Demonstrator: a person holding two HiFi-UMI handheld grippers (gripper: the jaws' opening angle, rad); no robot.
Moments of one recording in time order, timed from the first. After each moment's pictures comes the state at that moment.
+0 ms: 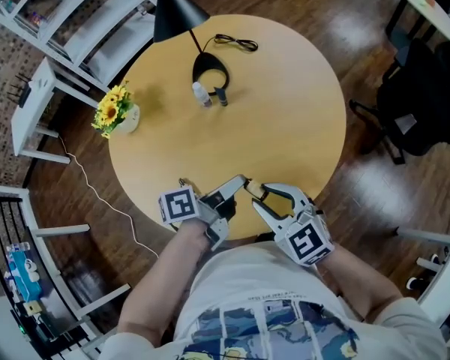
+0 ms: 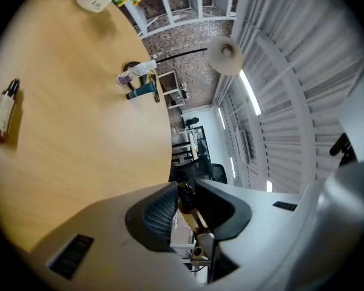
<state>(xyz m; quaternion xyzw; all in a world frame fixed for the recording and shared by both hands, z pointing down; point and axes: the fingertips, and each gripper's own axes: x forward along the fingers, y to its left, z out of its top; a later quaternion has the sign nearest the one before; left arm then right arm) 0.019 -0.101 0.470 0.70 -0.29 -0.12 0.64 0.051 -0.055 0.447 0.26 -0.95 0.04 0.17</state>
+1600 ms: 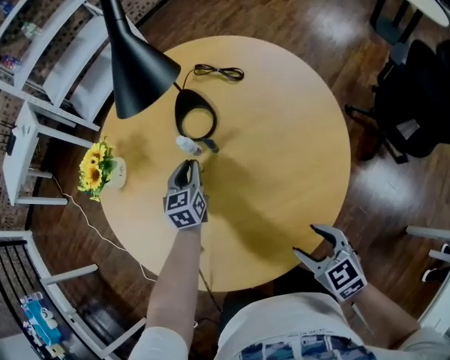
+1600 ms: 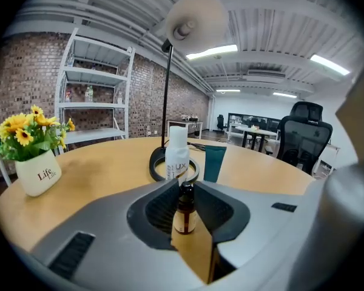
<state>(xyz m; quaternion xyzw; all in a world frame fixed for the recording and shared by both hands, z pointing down) -0.122 -0.348 0.587 0.76 -0.61 0.16 0.18 0.154 -0.100 0.536 0.33 -0.88 0.19 0.28</state>
